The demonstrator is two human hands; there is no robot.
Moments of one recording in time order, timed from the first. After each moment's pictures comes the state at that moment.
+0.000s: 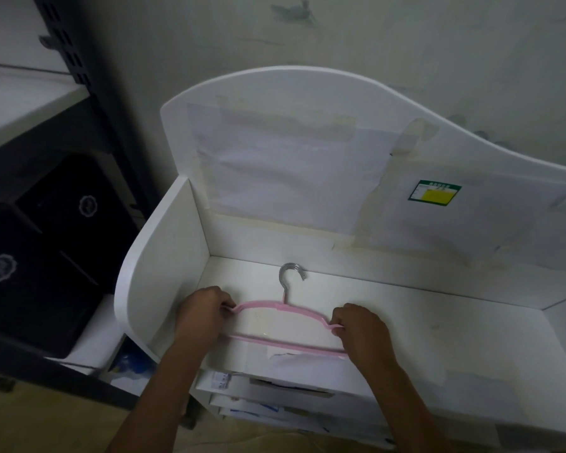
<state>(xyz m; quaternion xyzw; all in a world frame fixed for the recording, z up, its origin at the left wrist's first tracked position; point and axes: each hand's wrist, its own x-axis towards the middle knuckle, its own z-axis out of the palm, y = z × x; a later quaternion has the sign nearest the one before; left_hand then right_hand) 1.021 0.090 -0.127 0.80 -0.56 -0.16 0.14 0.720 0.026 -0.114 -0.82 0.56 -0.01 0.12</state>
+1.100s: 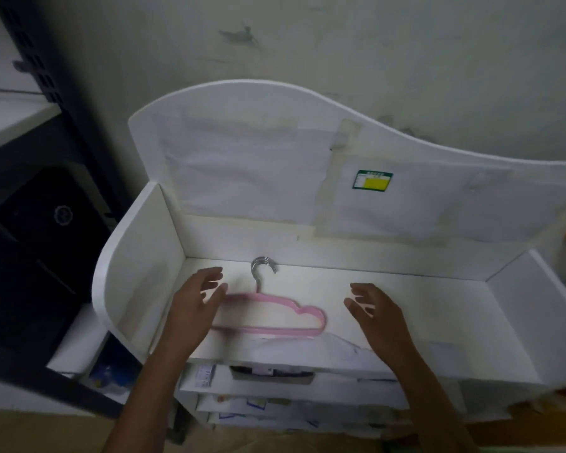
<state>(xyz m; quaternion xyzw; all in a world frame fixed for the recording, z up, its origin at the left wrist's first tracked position) 0.961 0.125 -0.064 0.69 -0.48 -0.26 0.47 0.637 0.060 -0.074 -0.66 0.61 -0.31 0.32</state>
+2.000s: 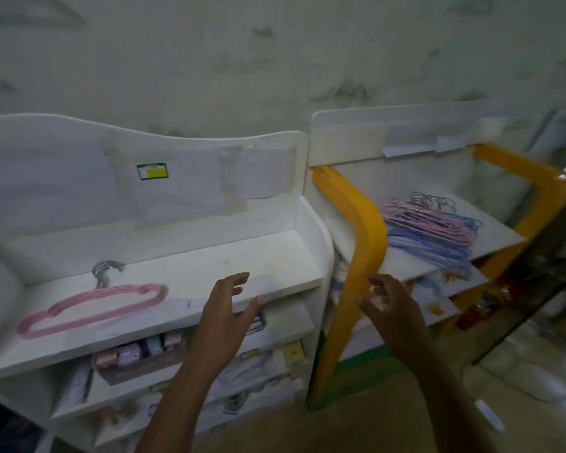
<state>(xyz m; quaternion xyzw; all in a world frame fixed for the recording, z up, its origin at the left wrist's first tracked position) 0.584 0.262 -0.007 0.52 -0.67 -0.31 0.42 0.288 0.305 -0.006 -0.57 0.71 -0.38 0.17</state>
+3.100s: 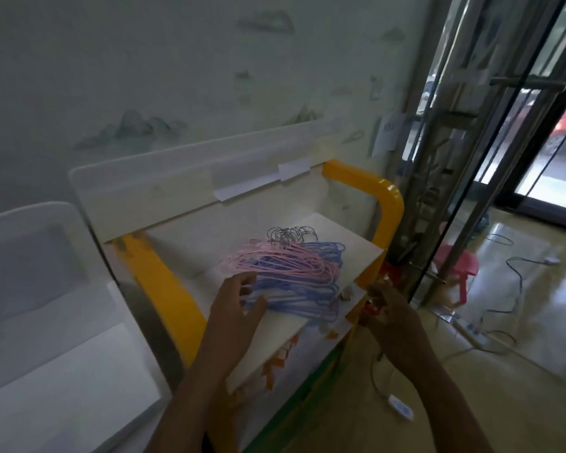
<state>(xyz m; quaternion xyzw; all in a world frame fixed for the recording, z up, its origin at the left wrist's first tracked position) 0.208 0.095 0.014 0.34 -0.76 -0.41 0.38 -0.030 0.258 0.006 -0.42 0.80 -0.41 0.12</state>
